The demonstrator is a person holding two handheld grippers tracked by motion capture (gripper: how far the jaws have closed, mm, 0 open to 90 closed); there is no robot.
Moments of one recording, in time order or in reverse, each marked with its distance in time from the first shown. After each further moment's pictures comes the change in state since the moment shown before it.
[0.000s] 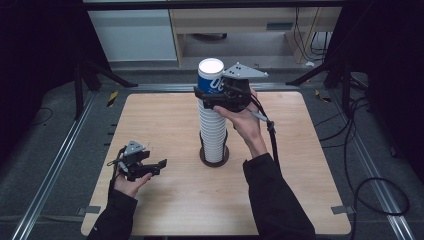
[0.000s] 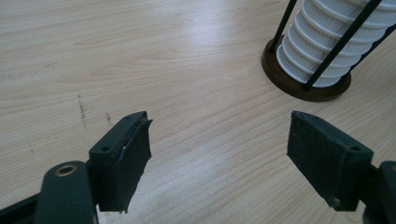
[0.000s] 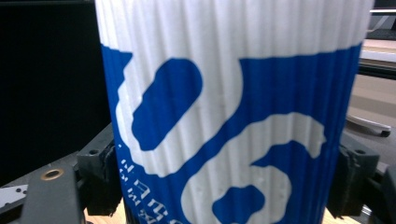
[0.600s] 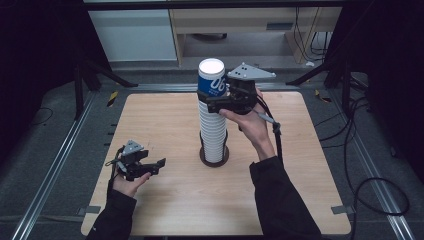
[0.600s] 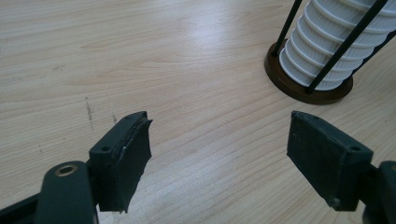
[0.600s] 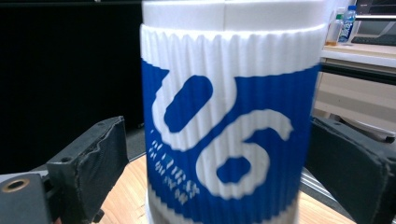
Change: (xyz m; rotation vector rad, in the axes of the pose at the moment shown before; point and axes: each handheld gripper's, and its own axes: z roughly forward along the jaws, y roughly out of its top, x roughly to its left) left arm 0.001 0.001 -0.004 -0.009 0.014 0.000; right arm 0.000 0.004 -0.015 -0.003 0.022 -0.018
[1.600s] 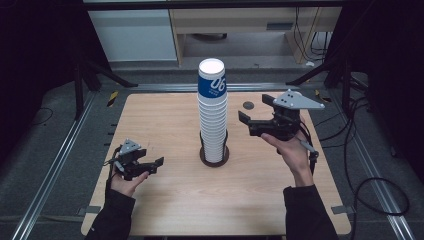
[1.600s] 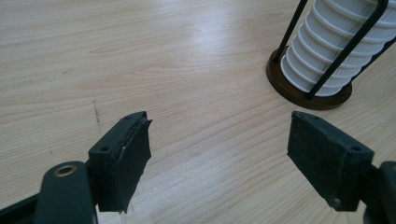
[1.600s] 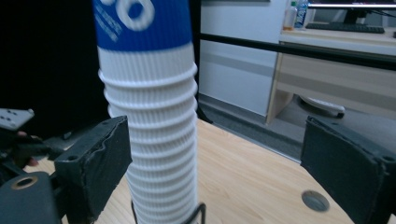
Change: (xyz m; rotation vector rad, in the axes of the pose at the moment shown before) left arm 0.003 0.002 -0.006 -0.016 0.005 -0.011; right arm -0.025 -0.045 -0.091 0.020 -0.108 -0.001
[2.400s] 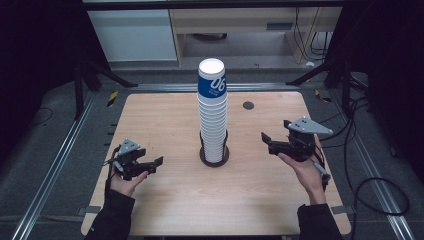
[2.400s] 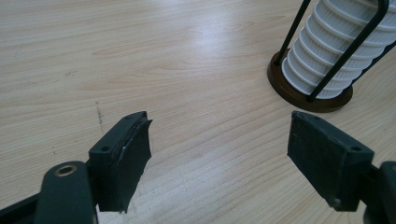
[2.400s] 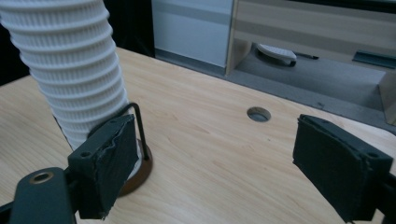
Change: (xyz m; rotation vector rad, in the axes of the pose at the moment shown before) left arm 0.001 0.000 -0.001 -0.010 0.003 -0.002; right arm -0.035 -0.082 -0.028 0.172 -0.183 0.025
